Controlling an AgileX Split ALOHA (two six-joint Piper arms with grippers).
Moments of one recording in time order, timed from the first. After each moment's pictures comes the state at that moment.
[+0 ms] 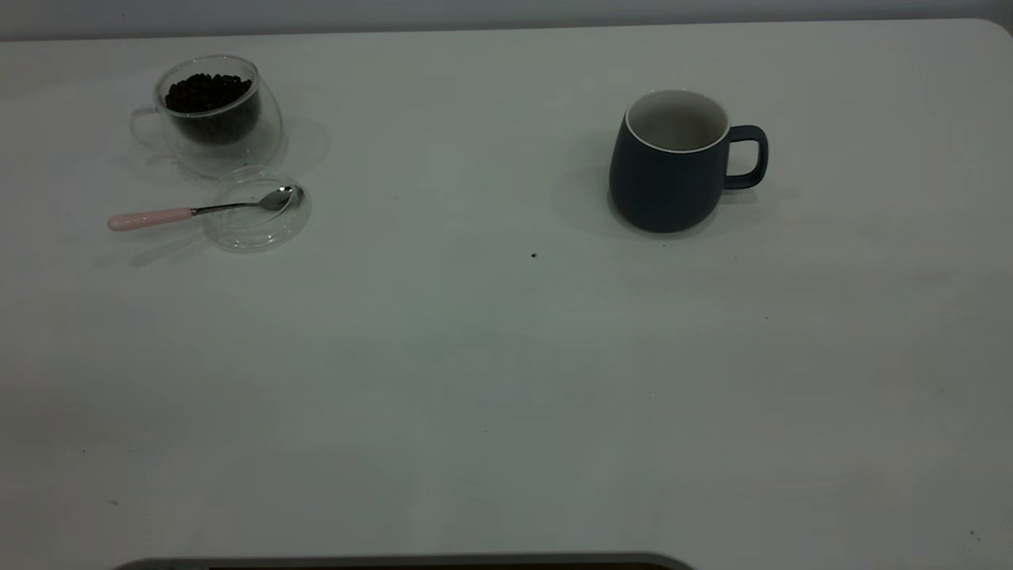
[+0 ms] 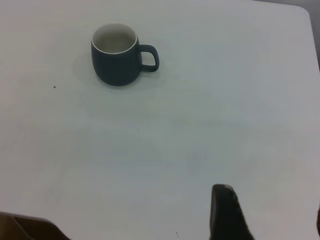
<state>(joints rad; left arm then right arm) 0.09 -0.02 -0.49 -0.16 1.15 0.20 0.13 -0.01 -0.48 0.01 1.13 -0.02</state>
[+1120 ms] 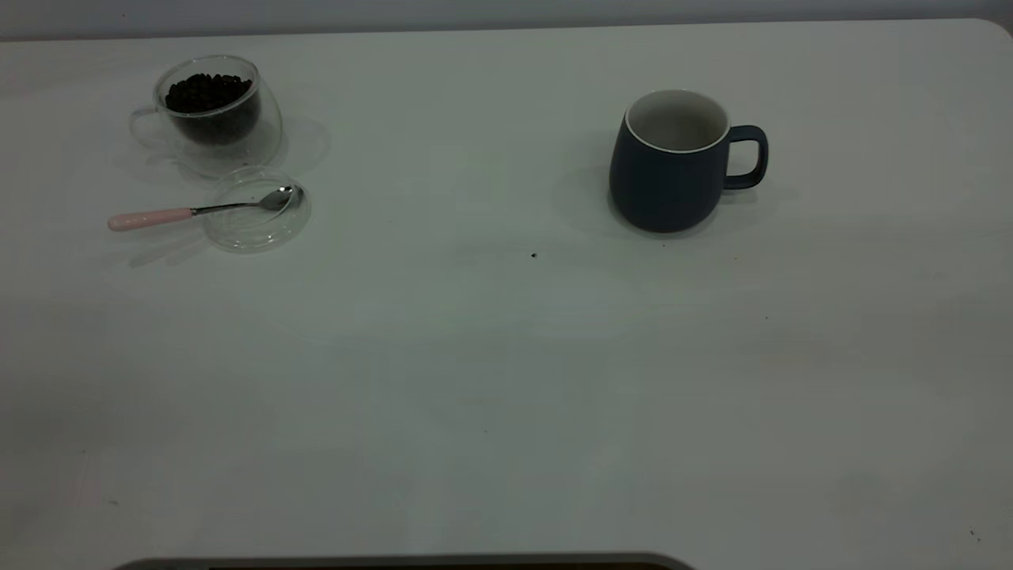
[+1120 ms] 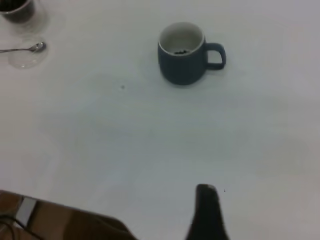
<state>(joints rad) 0.09 -0.02 -0.49 -0.16 1.15 0.20 0.13 0.26 -0.51 0.22 0.98 -0.09</state>
